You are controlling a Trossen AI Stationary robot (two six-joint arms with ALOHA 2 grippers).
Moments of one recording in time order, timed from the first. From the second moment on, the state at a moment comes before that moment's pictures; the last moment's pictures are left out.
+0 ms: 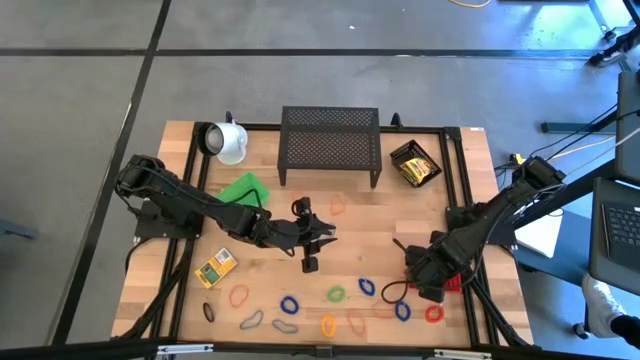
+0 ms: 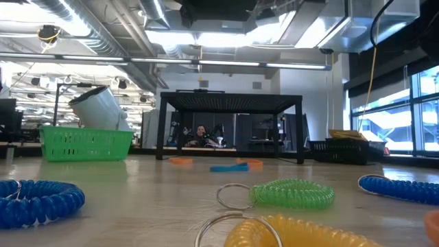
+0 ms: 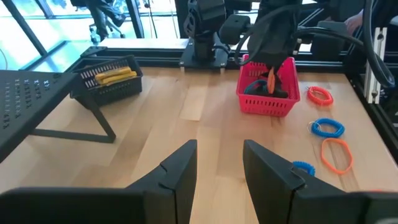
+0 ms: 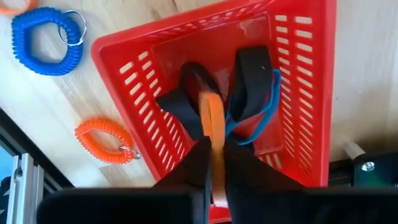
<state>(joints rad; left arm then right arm) -0.33 1.59 1.11 0.03 -0.49 -0.17 0.72 1.43 0.92 -1.09 -0.17 1.03</state>
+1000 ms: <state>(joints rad) -0.50 1.64 1.11 -0.55 -0.05 -0.89 0.72 1.44 0.92 -1.09 -0.01 0.97</state>
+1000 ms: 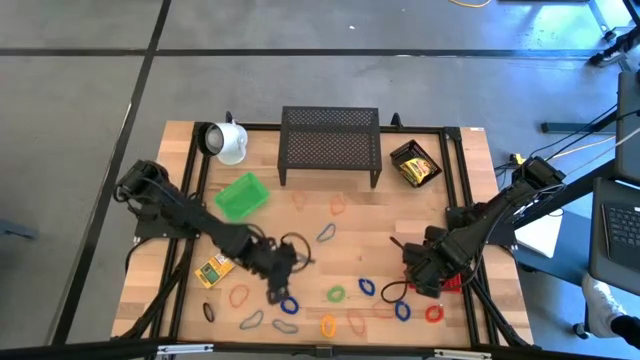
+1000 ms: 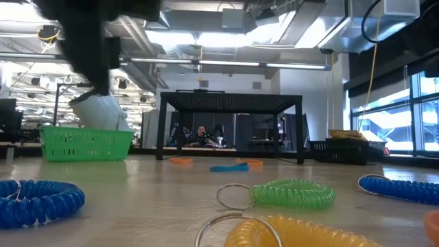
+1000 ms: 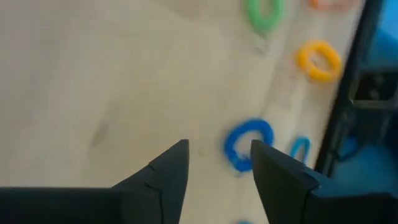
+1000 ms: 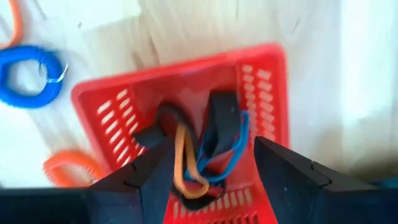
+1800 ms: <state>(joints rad) -0.62 1.93 1.12 -0.42 -0.21 -0.54 0.71 1.44 0.92 -1.02 0.07 0.96</state>
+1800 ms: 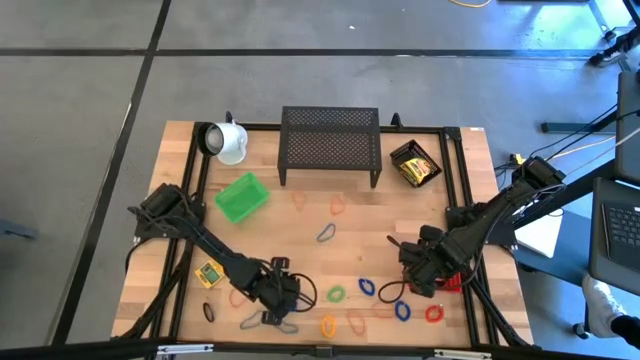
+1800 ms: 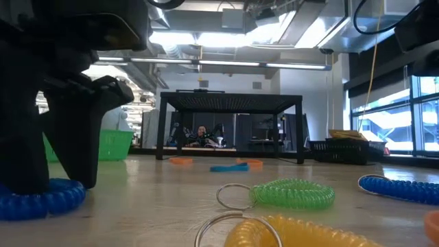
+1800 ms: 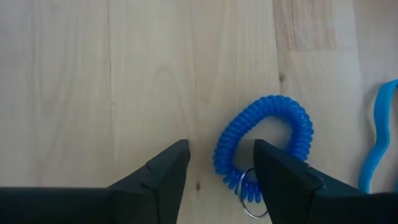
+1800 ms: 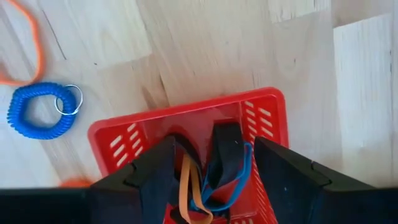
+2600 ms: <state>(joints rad) -0.49 1.74 1.11 -0.42 -0.42 -0.54 0.71 1.44 0.92 -0.98 0.27 0.93</state>
